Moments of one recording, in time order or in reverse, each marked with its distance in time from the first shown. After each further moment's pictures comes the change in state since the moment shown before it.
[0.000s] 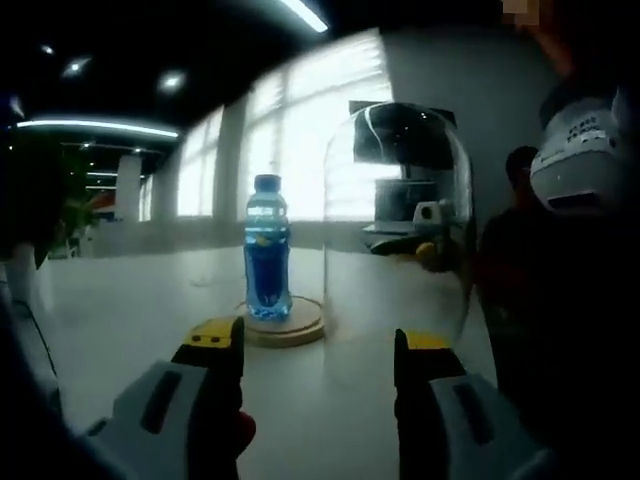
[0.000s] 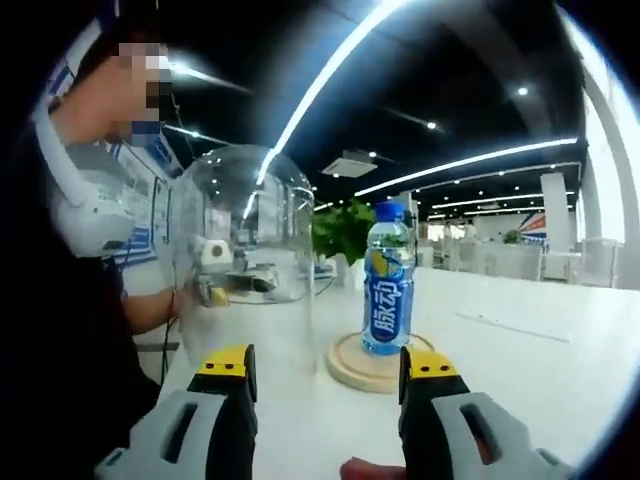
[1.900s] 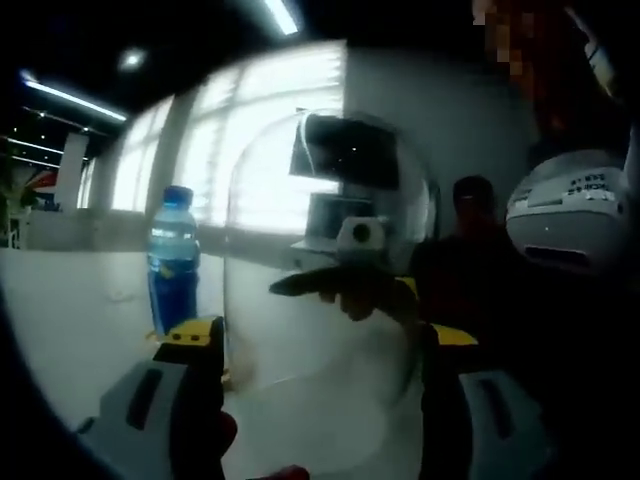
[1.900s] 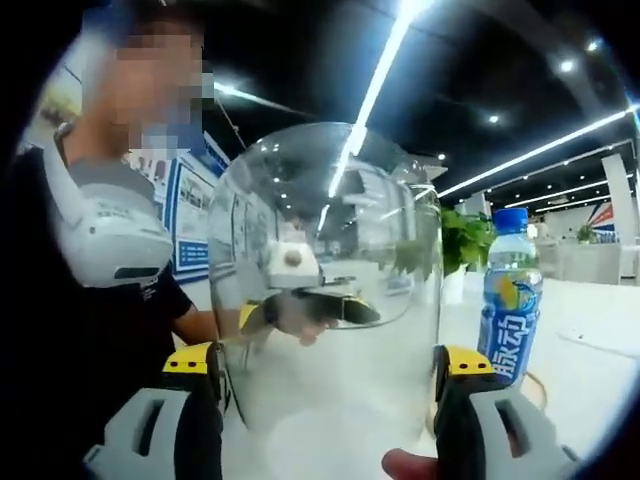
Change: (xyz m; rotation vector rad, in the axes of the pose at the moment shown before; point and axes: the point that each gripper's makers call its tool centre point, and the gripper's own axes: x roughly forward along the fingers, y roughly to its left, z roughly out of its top) left arm 0.047 -0.062 0.036 -0.088 -0.049 -0.311; right arm 0.069 0.080 0.024 0.035 -0.046 0.337
